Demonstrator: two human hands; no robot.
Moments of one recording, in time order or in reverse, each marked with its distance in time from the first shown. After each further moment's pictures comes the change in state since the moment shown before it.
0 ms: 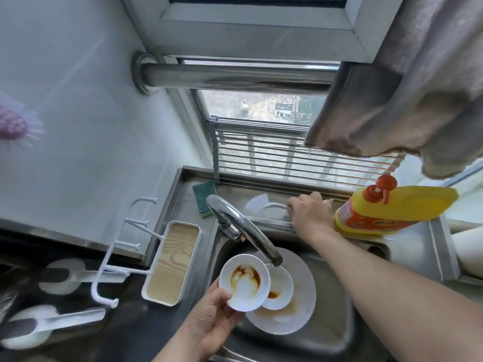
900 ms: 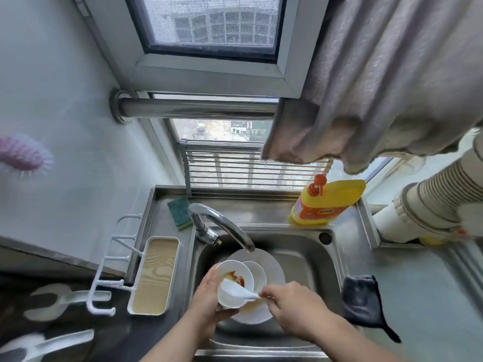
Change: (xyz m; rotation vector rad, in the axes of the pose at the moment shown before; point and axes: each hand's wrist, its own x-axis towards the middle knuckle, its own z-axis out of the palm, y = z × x) left_hand -0.012 -0.001 0.021 0.500 -0.031 0.099; right_hand -0.221 -0.044 -0.064 0.341 -0.472 0.030
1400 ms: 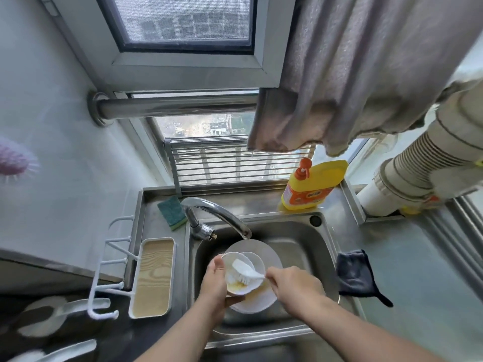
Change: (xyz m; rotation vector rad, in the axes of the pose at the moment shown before) left_hand 0.009 0.003 0.015 0.088 0.029 0.012; right_hand -0.001 -0.014 0.023 -0.054 0.068 0.262
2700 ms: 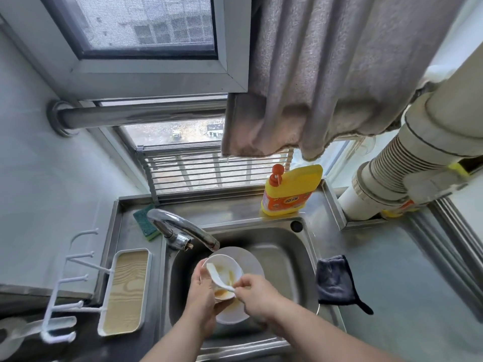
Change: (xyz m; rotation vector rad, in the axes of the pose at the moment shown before) left_hand 0.002 -0.014 0.038 -0.093 0.018 0.090; right_hand 0.012 0.008 0.008 0.800 -0.135 0.128
